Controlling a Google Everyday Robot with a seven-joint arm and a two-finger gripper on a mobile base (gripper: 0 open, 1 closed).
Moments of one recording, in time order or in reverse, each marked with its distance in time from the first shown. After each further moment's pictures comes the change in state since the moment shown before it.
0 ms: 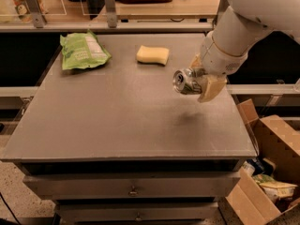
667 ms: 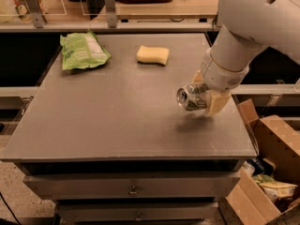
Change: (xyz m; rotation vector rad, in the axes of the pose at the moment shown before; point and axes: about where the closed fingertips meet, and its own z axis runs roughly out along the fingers) arm 0.009 0.039 0.014 -0.080 0.085 -0.043
